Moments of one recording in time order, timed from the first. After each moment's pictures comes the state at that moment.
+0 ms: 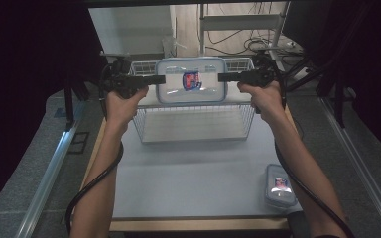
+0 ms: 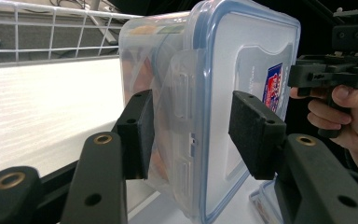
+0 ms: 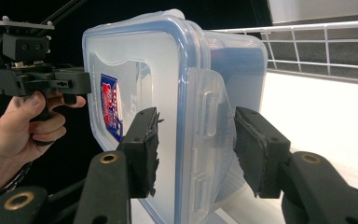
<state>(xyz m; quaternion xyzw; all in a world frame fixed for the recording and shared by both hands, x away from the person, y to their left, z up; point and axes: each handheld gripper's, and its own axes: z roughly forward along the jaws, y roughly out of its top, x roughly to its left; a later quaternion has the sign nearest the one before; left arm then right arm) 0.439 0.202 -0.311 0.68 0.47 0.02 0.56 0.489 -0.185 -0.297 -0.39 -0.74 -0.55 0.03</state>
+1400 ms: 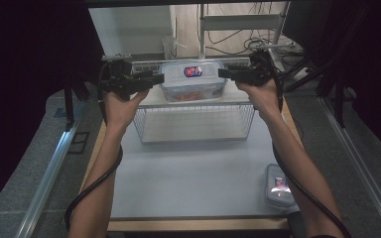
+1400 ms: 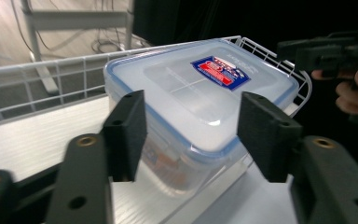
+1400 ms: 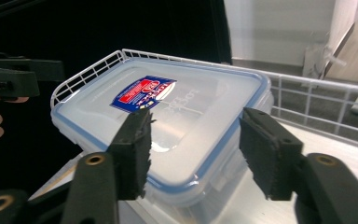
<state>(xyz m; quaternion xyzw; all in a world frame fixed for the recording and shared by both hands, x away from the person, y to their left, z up) 0.415 0.196 -0.304 0.70 0.43 0.16 0.55 0.486 -0.180 -0.293 -0.36 -0.75 -0.55 -0.11</state>
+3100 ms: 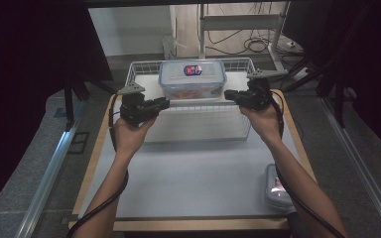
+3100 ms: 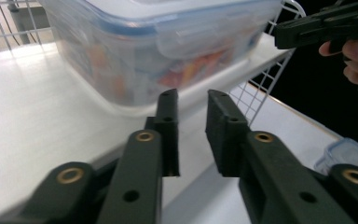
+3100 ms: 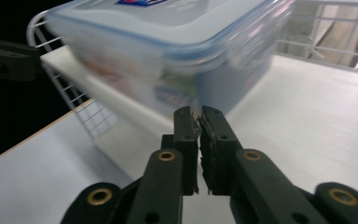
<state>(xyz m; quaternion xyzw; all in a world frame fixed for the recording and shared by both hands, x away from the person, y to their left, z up) 0.377 0.169 -0.359 0.73 0.39 0.17 0.53 0.446 -0.184 -0.340 -0.34 -0.78 -0.51 -0.14</state>
